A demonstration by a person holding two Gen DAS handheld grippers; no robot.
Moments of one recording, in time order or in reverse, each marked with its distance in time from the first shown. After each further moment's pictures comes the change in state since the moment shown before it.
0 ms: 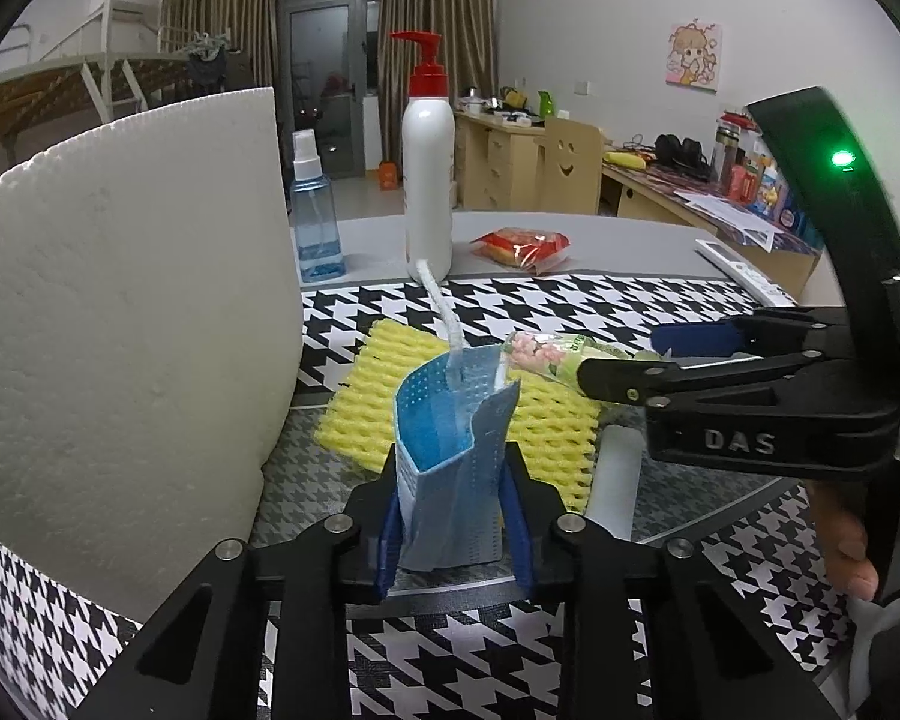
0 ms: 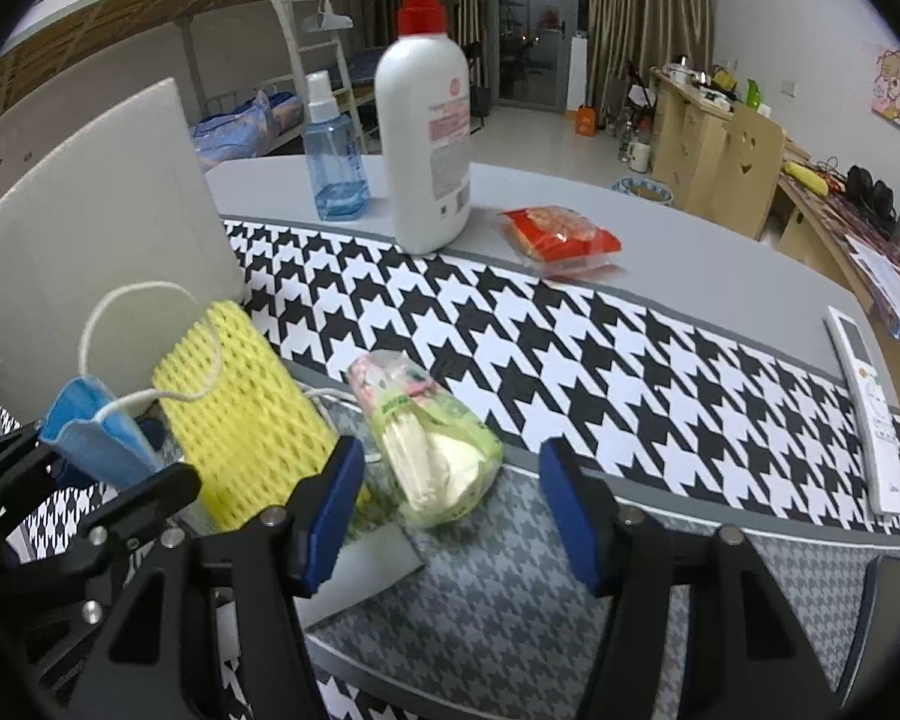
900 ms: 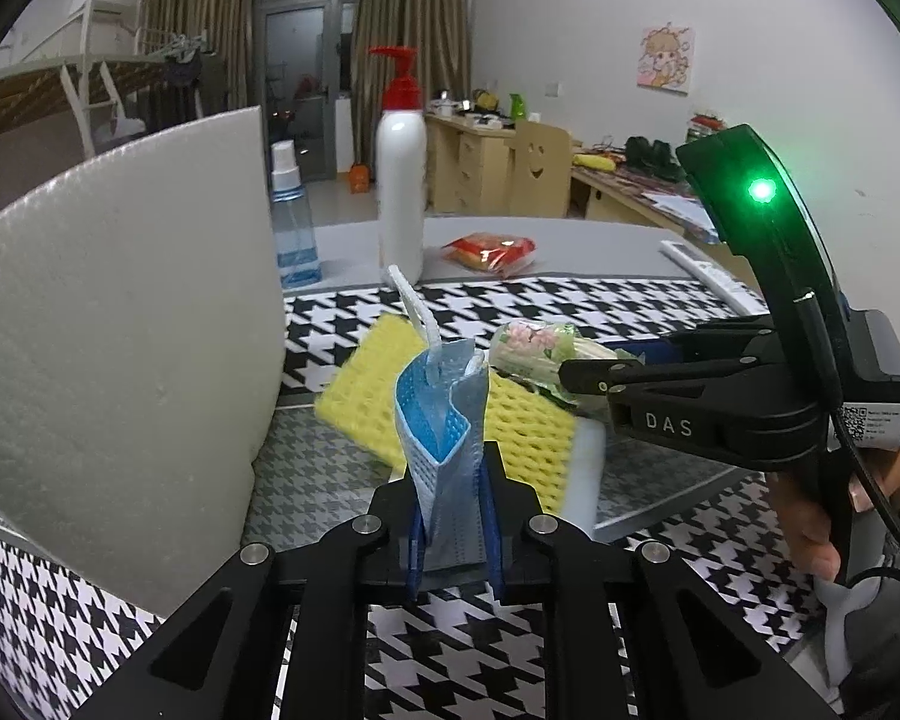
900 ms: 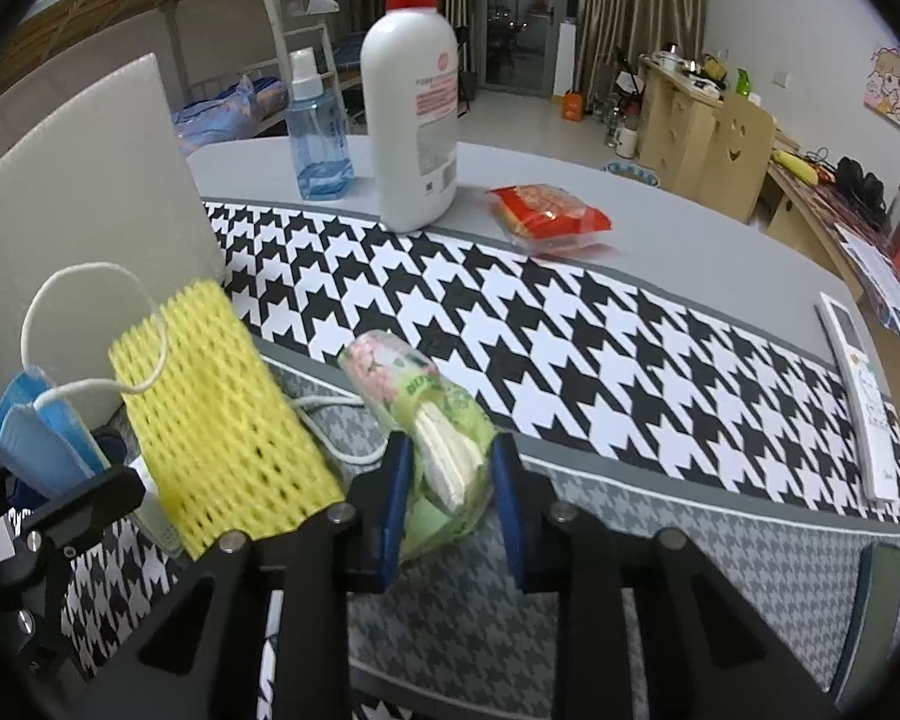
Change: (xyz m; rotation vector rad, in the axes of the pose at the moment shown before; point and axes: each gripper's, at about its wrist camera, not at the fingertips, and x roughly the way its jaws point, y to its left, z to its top) left arm -0.016 0.001 0.000 0.024 -0.006 -0.087; right arm -0.001 0.002 -0.004 0.001 0.031 -0.046
